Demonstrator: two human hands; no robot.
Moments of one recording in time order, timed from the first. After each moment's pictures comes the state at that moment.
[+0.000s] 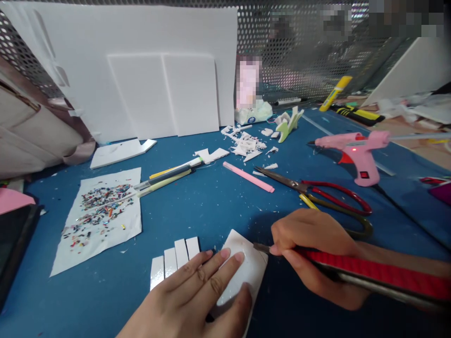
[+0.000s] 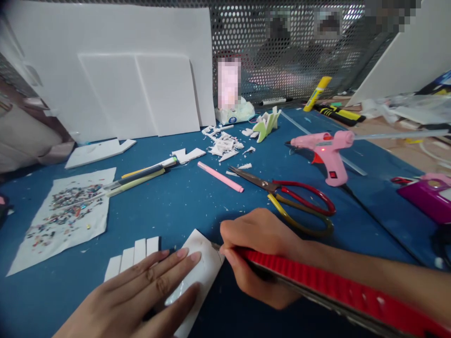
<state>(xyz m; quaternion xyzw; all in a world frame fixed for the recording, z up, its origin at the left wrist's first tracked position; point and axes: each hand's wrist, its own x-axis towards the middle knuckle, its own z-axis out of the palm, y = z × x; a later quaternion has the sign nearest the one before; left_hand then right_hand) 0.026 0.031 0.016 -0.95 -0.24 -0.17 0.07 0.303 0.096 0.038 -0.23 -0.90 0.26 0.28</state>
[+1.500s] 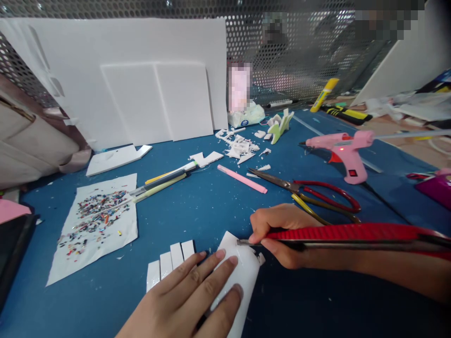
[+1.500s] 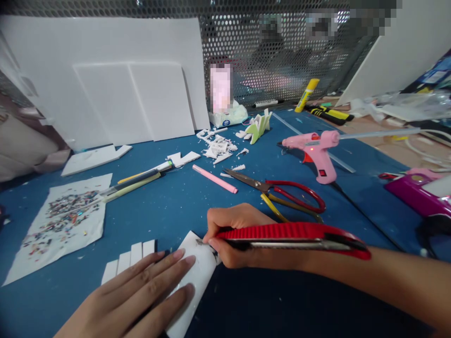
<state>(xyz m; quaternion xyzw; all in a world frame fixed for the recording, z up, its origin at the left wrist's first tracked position) 0.026 0.031 0.022 -0.95 -0.25 -0.16 0.06 0.296 0.112 0.024 -0.25 -0.83 0.41 0.29</state>
